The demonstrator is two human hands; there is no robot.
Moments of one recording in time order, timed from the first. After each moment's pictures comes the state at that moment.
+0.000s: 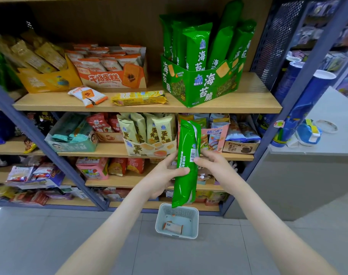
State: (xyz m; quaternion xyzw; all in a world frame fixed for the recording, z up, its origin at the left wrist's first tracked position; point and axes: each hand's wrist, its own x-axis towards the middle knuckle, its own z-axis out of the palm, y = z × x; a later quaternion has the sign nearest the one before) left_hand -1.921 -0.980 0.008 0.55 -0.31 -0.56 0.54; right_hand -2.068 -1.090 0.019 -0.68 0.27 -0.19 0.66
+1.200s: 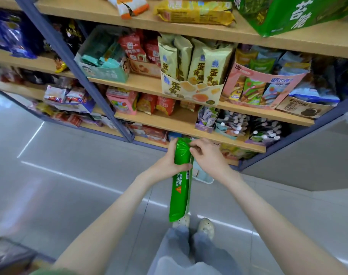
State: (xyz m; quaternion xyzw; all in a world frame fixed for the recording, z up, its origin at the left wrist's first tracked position) left_hand -1.894 -0.877 -0.100 0.74 -0.30 -0.47 0.38; right_hand -1.990 -1.001 -0.087 -0.88 0.29 -0.01 0.39
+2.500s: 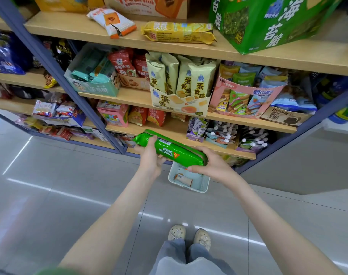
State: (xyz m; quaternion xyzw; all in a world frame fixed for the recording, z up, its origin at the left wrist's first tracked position) left_hand -1.869 -0.924 -0.091 0.55 0.17 -0.34 0.75; right_hand -2.020 -1.039 -0.086 -0.78 0.32 0.04 0.53
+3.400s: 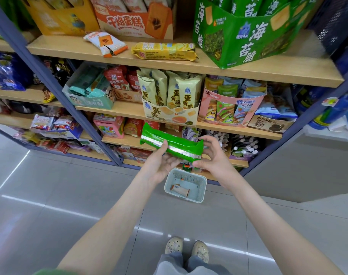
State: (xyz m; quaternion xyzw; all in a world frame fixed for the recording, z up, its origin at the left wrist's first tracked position) left_hand -1.901 -0.943 -0.064 0.46 0.12 -0.50 0.73; right_hand -2.043 -1.057 -0.063 -0.66 0.26 -0.15 0.69
